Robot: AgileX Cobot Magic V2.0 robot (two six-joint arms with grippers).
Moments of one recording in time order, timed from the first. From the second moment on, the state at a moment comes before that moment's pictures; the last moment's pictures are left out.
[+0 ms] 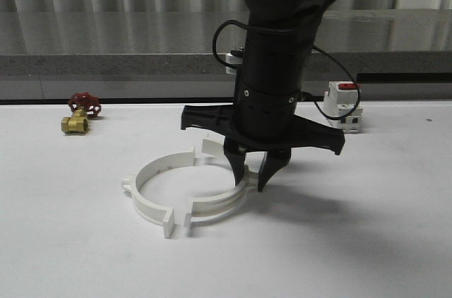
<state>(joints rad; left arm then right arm) -0.25 0.17 -0.41 -0.04 0.48 -0.09 0.64 2.00 -1.35 -0.13 0.66 0.93</state>
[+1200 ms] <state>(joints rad) -0.25 0.17 -0.41 -0.04 0.48 -0.09 0.64 2.02 -1.35 -0.10 0.64 0.94</state>
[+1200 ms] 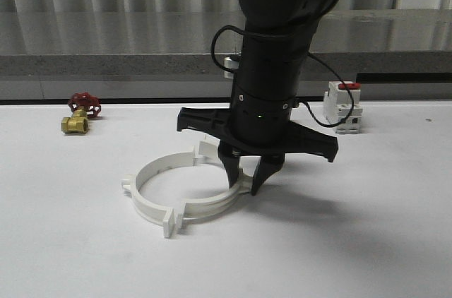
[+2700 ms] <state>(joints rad) -0.25 0.17 -0.41 -0.04 0.48 -0.09 0.65 2.02 -1.36 -0.09 0.64 0.87</state>
